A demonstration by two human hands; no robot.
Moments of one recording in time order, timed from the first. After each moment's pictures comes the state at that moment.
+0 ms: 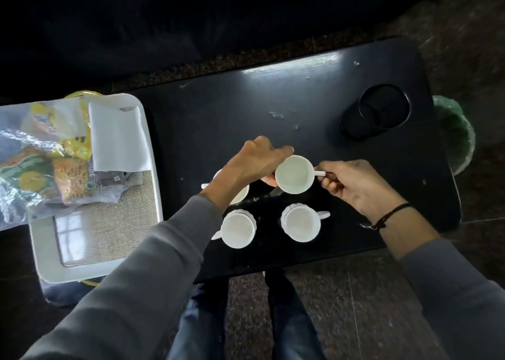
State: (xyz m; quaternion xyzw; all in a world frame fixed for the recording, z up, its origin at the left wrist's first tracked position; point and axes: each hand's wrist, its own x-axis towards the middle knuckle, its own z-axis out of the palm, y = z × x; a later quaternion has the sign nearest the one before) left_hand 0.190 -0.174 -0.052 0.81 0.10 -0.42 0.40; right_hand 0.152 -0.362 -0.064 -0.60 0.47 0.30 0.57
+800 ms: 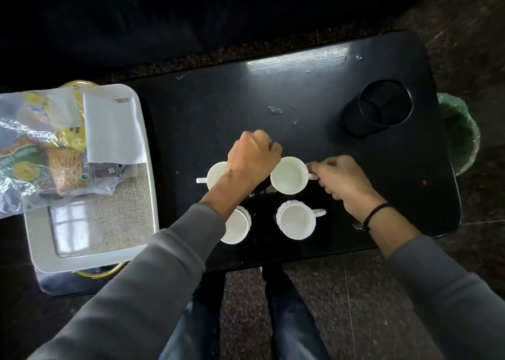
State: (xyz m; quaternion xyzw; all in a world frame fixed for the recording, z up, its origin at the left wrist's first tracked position) left_hand 0.181 -0.187 -0.059 0.90 0.12 -0.29 0.30; right_hand 0.145 -0.359 -0.080 -0.79 0.33 0.33 0.40
